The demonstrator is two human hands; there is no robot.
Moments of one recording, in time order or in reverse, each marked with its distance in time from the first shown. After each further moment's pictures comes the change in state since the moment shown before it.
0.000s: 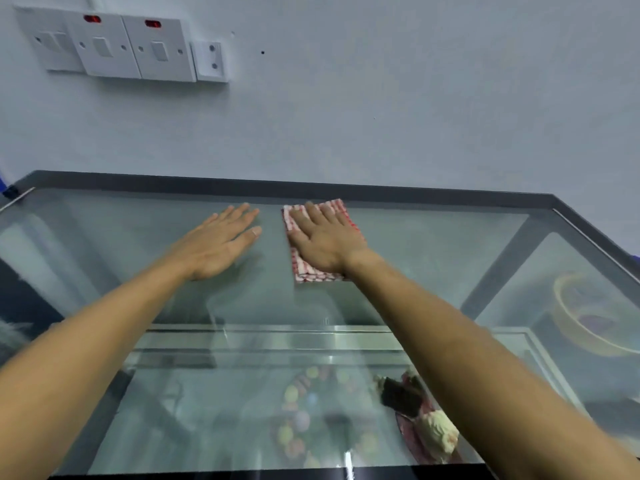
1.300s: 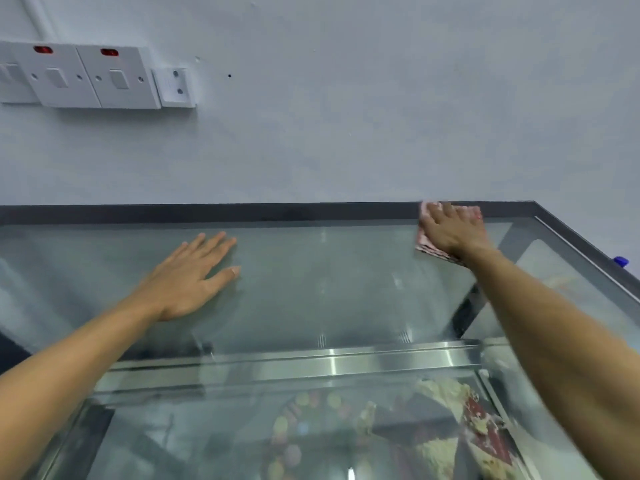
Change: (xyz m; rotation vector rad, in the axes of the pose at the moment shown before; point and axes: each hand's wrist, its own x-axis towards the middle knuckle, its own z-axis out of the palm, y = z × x) left_hand 0.002 -0.003 0.003 0.140 -0.030 -0.005; right_hand -0.018 0.258 -0.043 -0.051 0.099 0.550
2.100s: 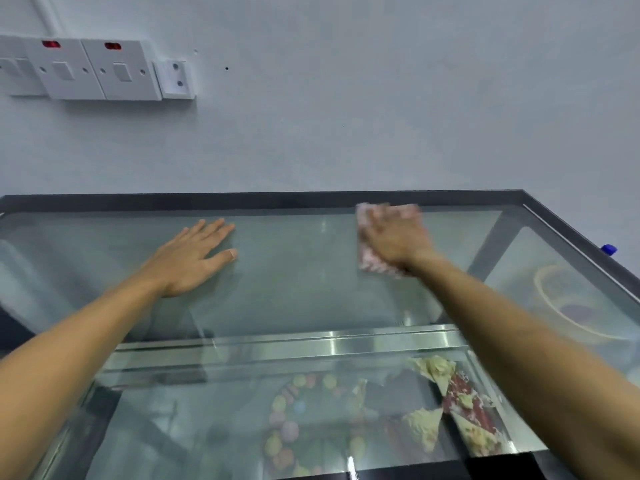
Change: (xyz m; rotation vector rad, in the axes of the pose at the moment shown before) left_hand 0.001 0.002 -0.004 -0.019 0.009 -0.009; right_hand -0.085 -0.085 0.007 -0.010 0.088 -0.304
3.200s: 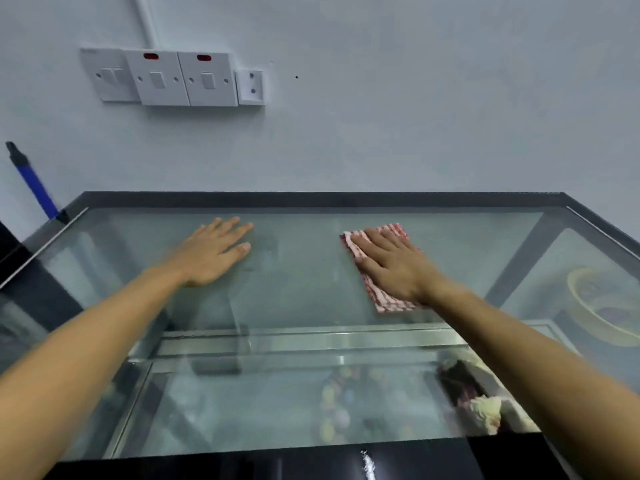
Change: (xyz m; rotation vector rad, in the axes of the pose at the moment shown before) left_hand -0.037 -0.088 -0.025 -0.015 -0.041 -0.005; right_hand -0.056 -0.112 0.009 0.042 -0.123 -0.191
